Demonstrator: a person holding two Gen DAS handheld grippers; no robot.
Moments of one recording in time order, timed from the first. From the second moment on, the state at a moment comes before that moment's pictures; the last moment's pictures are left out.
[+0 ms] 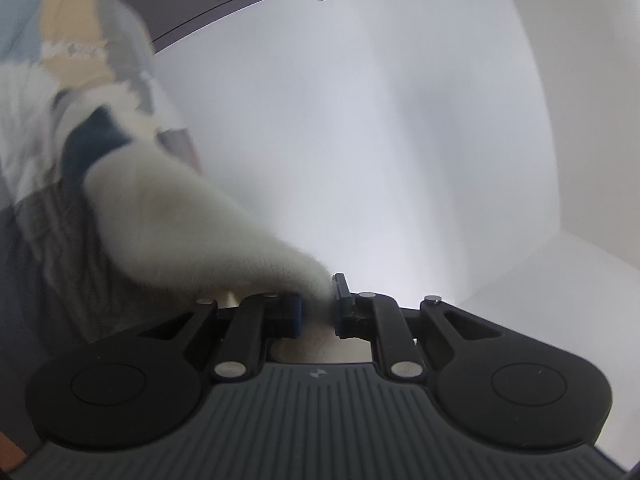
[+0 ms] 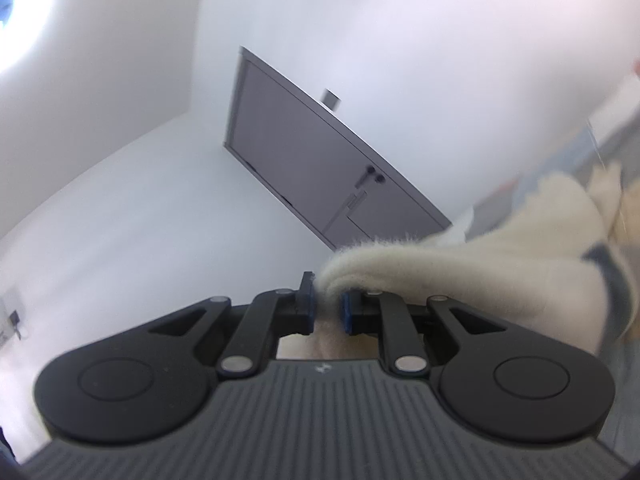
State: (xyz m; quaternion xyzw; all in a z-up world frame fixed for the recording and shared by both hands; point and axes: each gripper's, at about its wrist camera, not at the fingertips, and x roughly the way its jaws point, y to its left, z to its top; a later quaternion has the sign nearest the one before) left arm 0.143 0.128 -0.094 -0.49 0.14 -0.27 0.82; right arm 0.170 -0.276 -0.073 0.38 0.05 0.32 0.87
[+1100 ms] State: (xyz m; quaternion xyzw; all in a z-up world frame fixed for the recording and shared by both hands) left arm 0.192 0.081 0.180 -0.33 0.05 -0.20 0.92; right arm 0.234 -0.270 0.189 0.20 0.03 0.23 0.95
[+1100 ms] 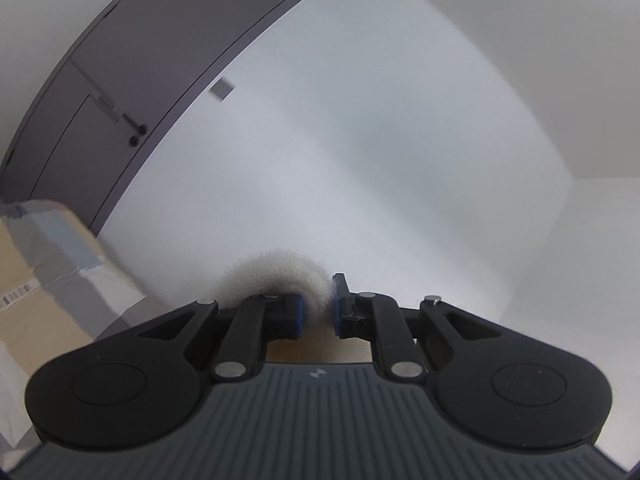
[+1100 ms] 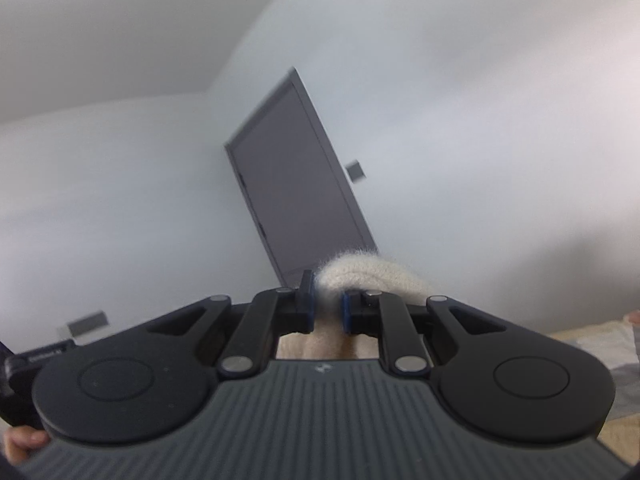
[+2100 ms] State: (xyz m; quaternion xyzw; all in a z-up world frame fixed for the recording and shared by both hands) left arm 0.606 0.074 -0.198 -0.26 0.34 -0.11 0.90; right arm 0.578 -0.234 -0.179 0.17 0.30 0.08 0.93
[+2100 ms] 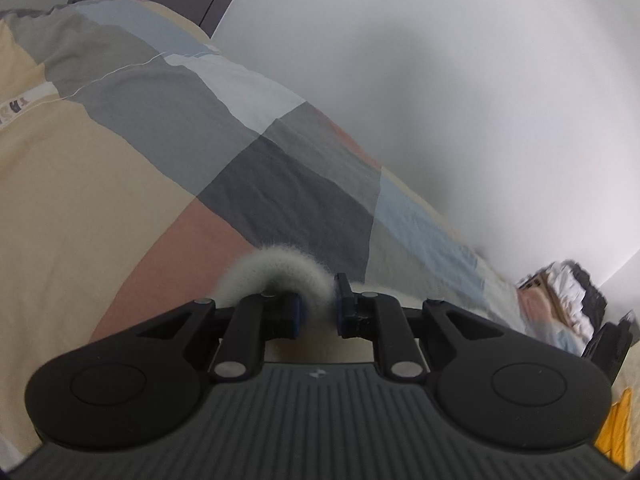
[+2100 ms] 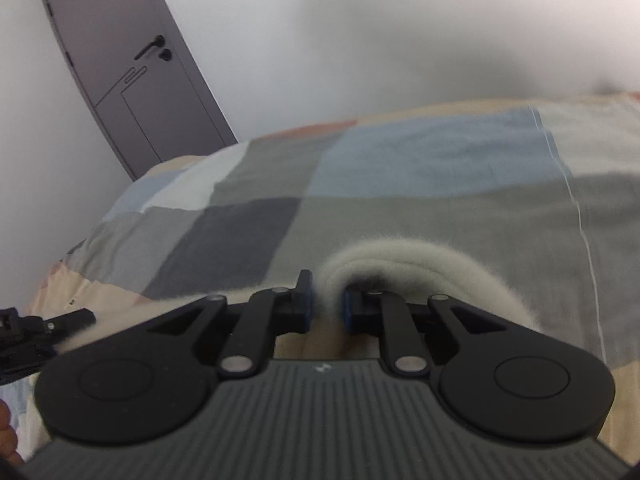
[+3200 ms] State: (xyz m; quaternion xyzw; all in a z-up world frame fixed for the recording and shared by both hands) left arm 0.213 0.040 -0.083 -0.19 0.27 -0.11 0.94; right arm 0.215 -0.206 -0.054 0.10 0.21 0.14 0.96
